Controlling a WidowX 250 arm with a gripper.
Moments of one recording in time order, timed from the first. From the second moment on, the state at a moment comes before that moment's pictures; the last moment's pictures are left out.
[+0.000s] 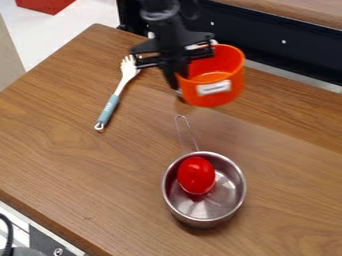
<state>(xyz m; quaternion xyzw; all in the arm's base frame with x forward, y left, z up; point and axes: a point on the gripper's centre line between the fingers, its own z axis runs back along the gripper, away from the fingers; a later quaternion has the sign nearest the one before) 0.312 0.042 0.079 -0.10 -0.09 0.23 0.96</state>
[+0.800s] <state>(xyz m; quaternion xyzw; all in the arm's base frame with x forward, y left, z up) 0.216 0.113 0.045 -0.08 -0.09 0.00 0.99</state>
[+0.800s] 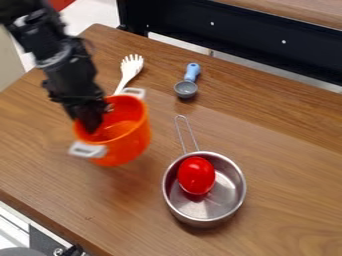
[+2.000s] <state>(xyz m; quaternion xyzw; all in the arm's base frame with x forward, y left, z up) 0.219 0.164 0.010 0.03 -0.11 -0.03 0.99</state>
